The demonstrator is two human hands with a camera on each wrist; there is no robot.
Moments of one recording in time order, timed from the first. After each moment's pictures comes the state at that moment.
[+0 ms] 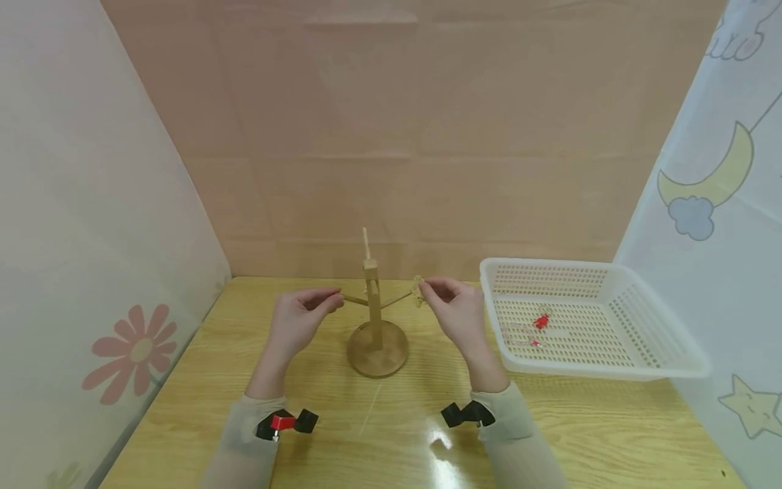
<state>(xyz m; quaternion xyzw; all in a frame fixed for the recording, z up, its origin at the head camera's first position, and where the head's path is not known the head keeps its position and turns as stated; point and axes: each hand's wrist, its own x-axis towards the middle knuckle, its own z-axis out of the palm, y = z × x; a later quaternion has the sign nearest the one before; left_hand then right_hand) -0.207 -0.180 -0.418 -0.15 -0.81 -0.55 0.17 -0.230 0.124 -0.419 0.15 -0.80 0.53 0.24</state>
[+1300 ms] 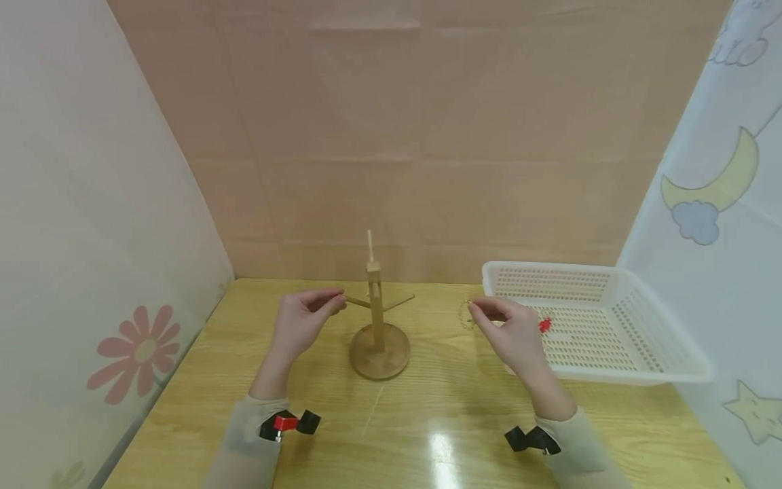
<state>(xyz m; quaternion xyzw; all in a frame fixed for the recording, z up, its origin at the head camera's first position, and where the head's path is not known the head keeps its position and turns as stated) -0.211 -0.182 -0.421 -0.16 -0.79 -0.56 0.17 -0.209 0.206 -0.434 0.20 -0.83 0.41 0.32</state>
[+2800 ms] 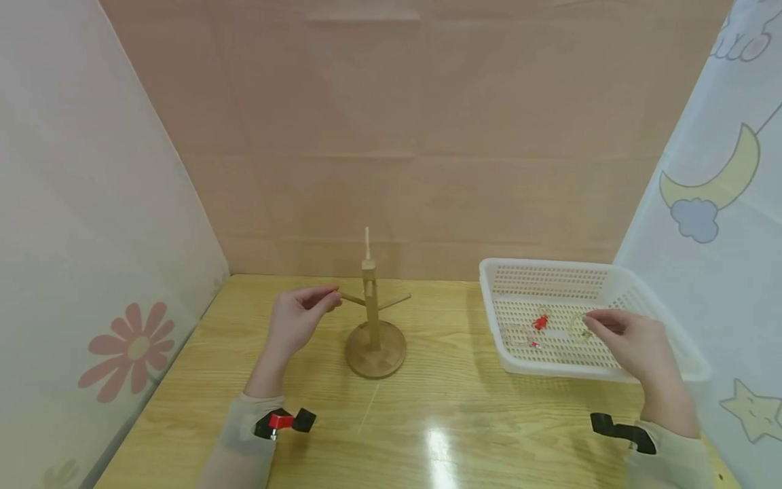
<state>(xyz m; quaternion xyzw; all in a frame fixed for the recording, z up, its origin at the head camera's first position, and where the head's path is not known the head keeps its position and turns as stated) -0.209 -0.183 -0.419 -0.14 -0.79 -0.57 0.17 -0.175 0.397 -0.426 0.02 -0.95 0.26 0.15</state>
